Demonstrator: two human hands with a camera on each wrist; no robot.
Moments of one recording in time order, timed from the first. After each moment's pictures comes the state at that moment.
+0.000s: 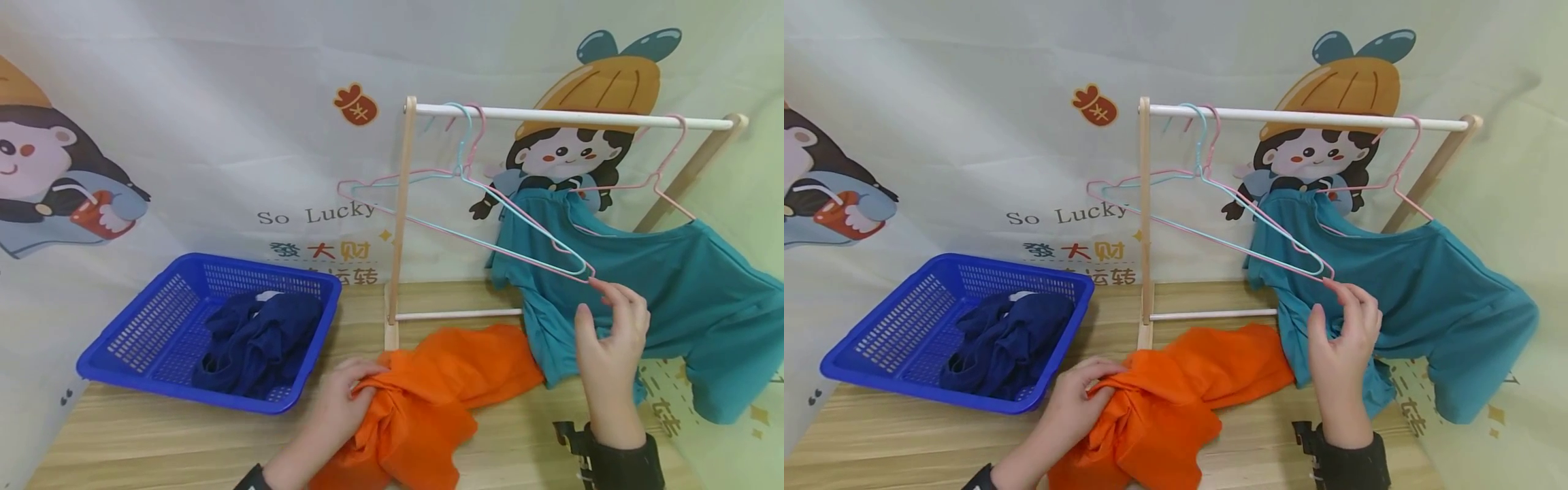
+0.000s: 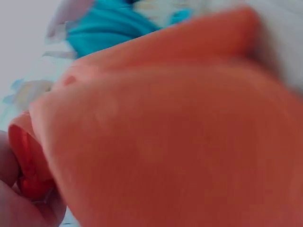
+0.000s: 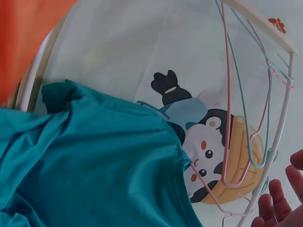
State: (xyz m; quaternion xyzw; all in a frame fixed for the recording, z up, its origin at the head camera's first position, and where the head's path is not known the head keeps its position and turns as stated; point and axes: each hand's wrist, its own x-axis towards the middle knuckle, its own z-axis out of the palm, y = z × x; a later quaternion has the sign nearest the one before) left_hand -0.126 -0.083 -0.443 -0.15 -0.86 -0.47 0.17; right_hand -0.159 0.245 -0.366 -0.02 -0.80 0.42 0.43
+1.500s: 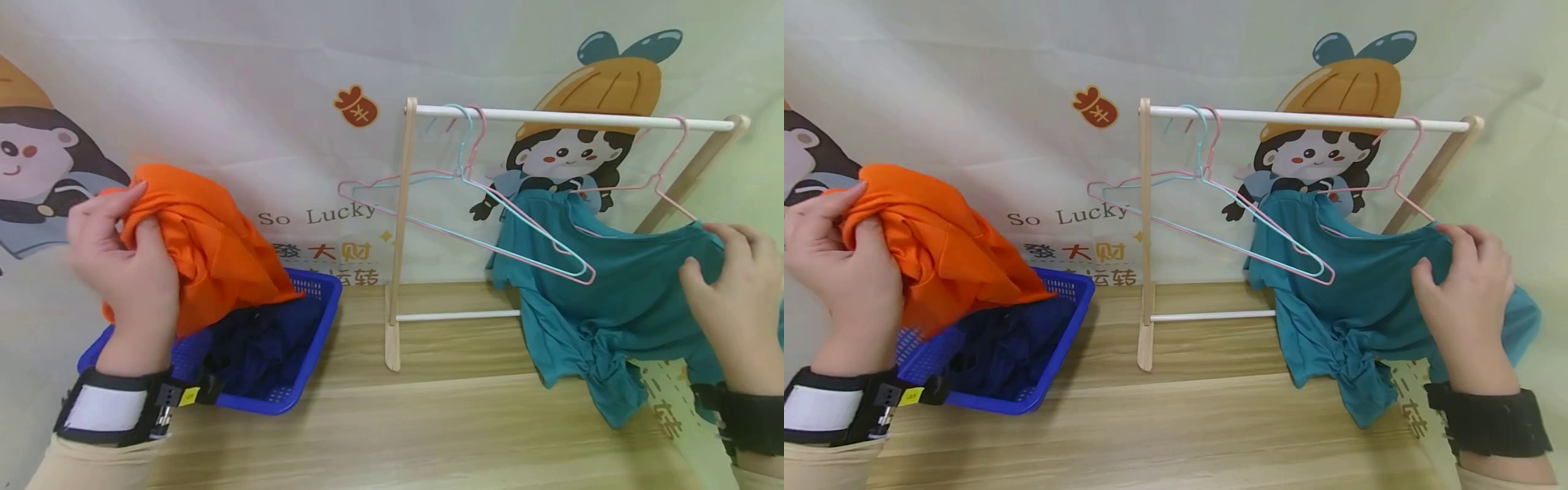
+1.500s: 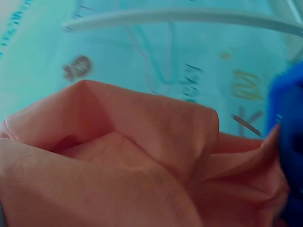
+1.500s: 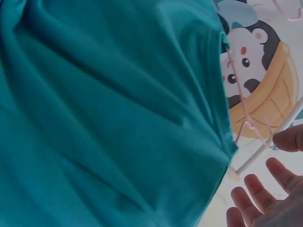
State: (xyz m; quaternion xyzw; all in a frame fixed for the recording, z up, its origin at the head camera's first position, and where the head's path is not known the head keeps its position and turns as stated) left_hand -0.177 -0.219 -0.258 0.05 -0.64 -0.50 0.58; right_hand -0.180 0.359 -0.286 -0.07 -0.92 0.19 0.33
